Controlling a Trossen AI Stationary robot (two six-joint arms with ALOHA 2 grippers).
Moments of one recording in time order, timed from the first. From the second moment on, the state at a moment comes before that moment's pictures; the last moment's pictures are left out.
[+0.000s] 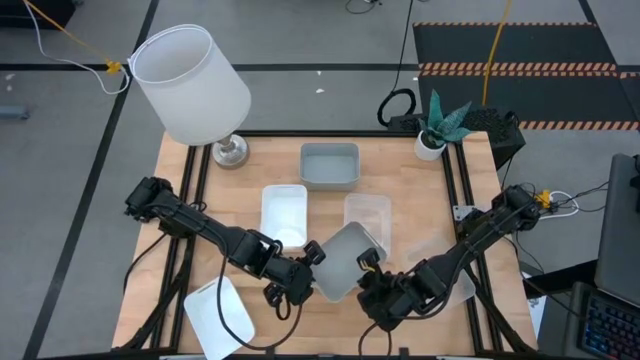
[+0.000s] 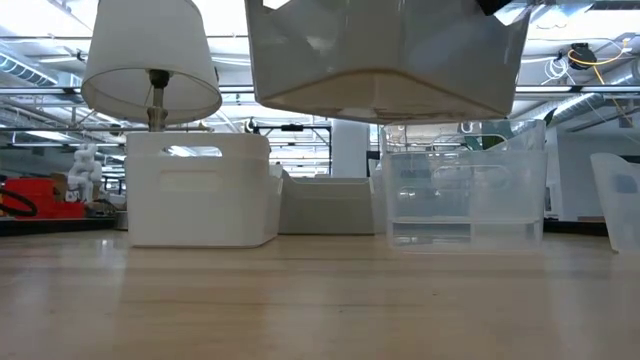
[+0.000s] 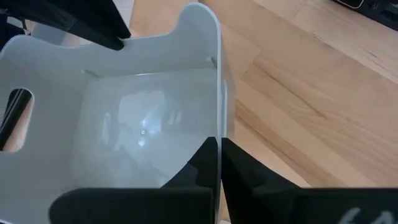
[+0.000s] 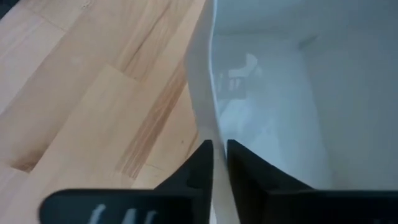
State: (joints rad) left arm -0.45 1.76 1.54 -0.73 -0.16 0.54; right arm 0.65 1.70 1.44 -0.90 0.44 -0.02
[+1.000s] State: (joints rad) left arm -0.50 1.76 1.54 -0.67 -0.46 0.26; right arm 0.64 1.71 1.44 -0.94 0.50 -0.04
